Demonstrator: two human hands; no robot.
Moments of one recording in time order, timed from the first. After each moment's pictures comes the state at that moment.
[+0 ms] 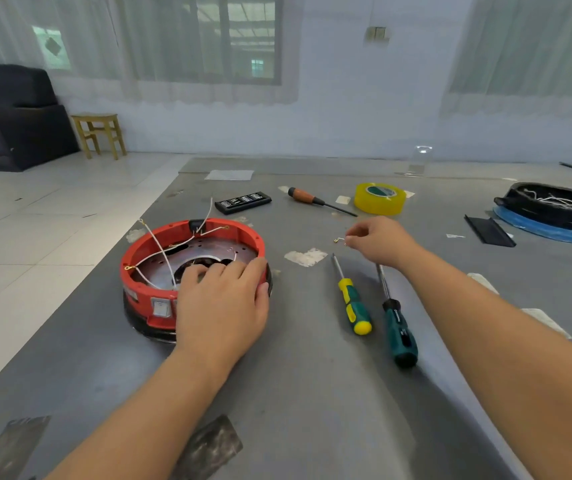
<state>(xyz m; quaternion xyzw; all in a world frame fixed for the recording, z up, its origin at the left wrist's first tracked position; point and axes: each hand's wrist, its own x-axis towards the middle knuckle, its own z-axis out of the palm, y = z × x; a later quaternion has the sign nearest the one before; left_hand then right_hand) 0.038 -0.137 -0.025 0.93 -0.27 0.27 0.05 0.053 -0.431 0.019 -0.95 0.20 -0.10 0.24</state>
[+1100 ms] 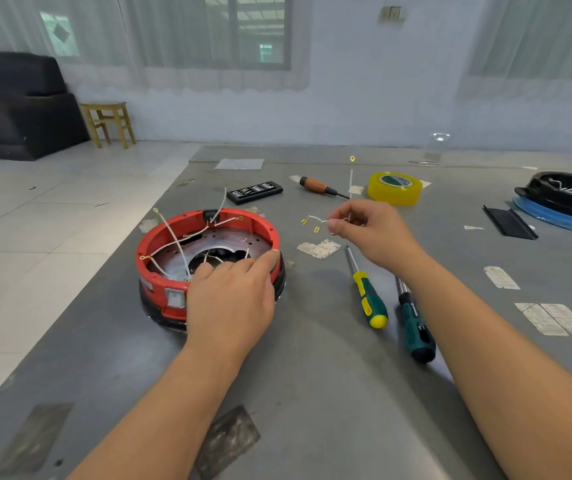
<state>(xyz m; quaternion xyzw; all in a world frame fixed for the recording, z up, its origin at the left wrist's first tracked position) 0.035 -0.130 -0.024 0.91 -0.27 0.30 0.12 0.039 -0.383 0.019 -0.88 0.01 -0.23 0.42</state>
